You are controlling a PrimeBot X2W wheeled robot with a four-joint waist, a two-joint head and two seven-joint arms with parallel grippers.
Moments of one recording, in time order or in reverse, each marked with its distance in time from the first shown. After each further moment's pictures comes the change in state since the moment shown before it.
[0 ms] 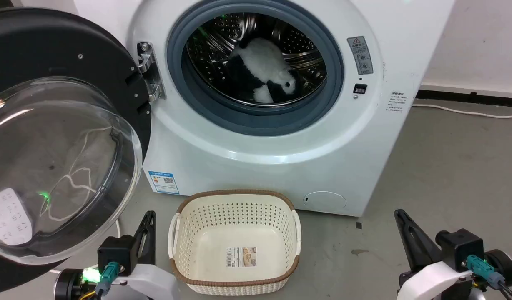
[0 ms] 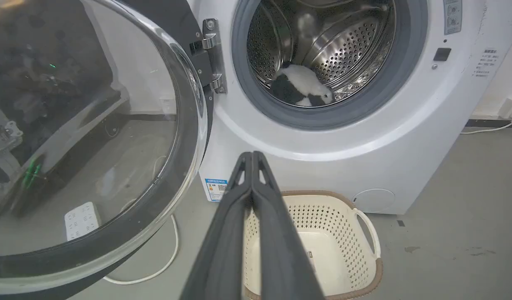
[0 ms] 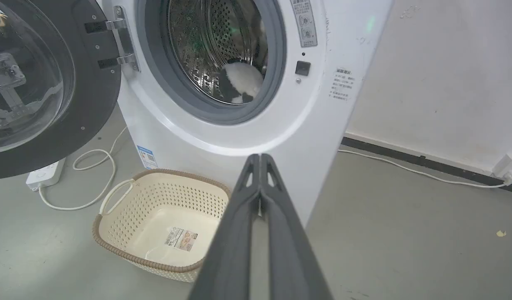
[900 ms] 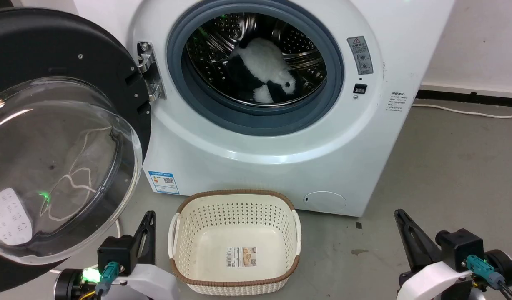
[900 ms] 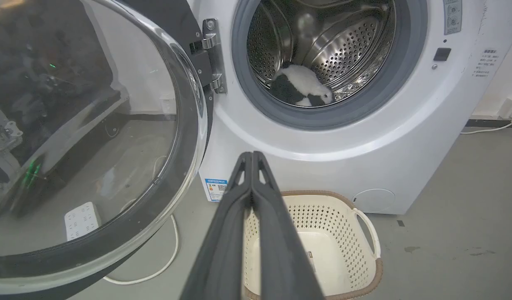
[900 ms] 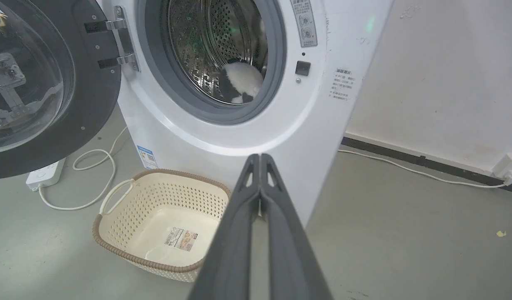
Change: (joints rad) left arm 0.000 0.000 0.000 0.000 0.000 0.000 0.000; right arm 0.000 0.000 0.000 0.000 0.000 0.000 0.000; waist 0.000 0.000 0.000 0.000
